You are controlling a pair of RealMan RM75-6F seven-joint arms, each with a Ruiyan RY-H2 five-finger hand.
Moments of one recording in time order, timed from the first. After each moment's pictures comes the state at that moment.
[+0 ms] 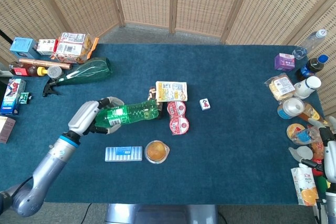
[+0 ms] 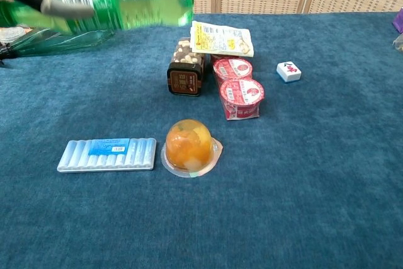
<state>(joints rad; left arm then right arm) -0.59 -1.18 -0.23 -1.89 1.28 1.07 -0.28 0.03 -1.04 0.16 -1.78 -1.39 1.56 0.08</state>
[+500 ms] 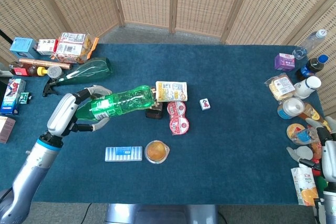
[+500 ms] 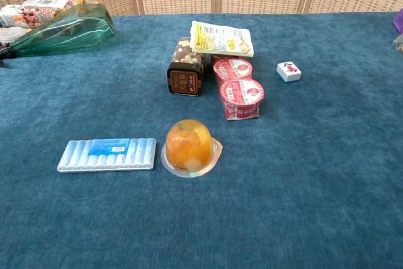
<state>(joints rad) -0.51 -1.07 -0.28 -2.01 1.43 1.26 -0.37 0.04 -1.06 0.16 -1.76 -1.39 1.55 0.10</state>
